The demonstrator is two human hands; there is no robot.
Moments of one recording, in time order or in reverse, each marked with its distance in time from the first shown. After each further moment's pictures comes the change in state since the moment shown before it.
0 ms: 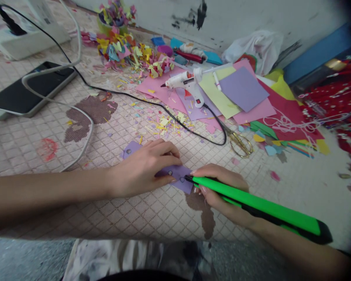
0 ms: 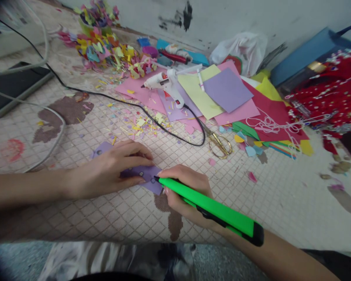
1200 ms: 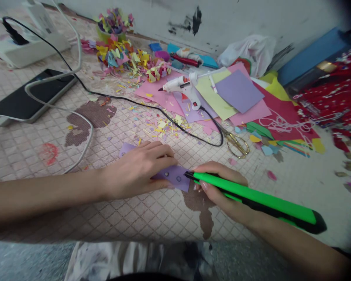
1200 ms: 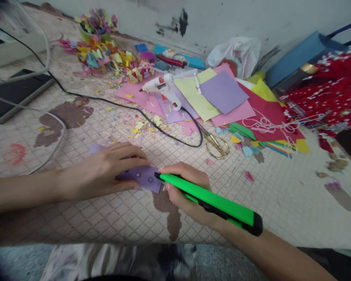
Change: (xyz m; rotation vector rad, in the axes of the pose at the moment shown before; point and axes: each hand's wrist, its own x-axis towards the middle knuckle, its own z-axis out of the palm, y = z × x) left_hand -0.002 0.002 -0.015 0.148 -0.103 0.045; right_hand -0.003 0.004 -0.001 0.090 0.055 0.082
